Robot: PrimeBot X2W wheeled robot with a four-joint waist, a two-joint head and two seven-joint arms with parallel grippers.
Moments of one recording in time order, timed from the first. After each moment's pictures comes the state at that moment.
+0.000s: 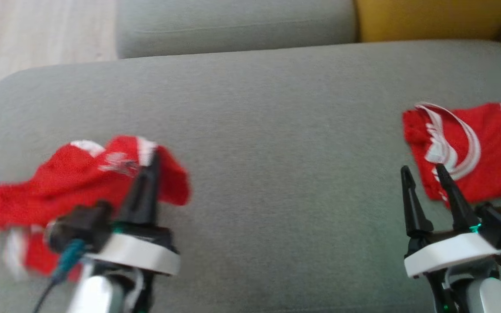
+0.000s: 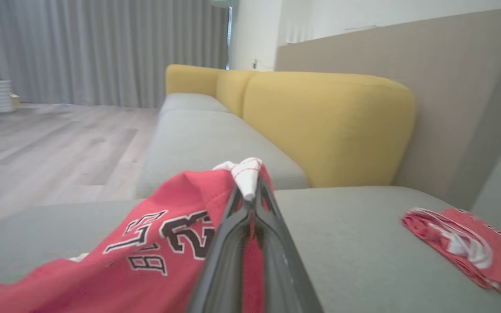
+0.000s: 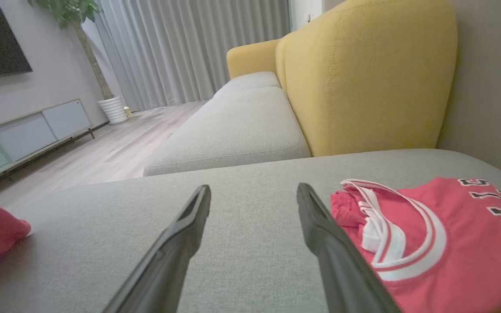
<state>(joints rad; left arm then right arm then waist) -0.01 0.11 -0.23 -0.11 -0.22 0.01 -0.13 0.05 -0.05 0.01 -0.05 0.21 0.13 0.02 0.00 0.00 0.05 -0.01</state>
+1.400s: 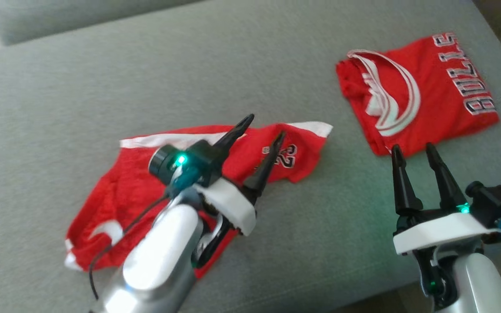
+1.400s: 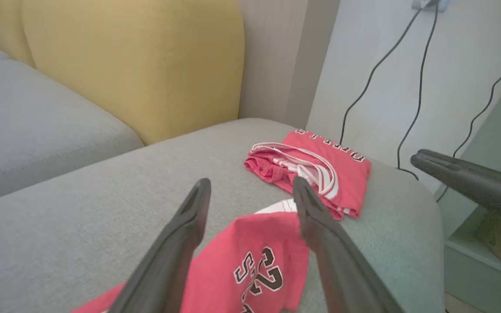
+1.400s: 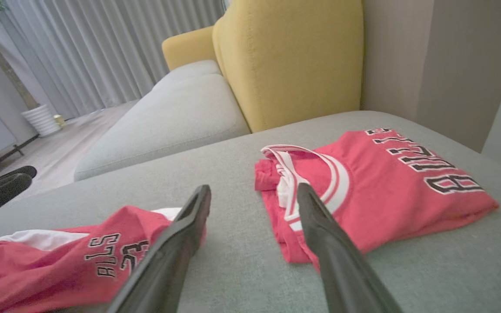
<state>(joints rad) -0.50 0.05 -0.66 0.39 -0.30 -0.08 -0.19 -0.07 -0.05 0.05 0.08 0.27 0.13 -0.07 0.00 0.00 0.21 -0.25</state>
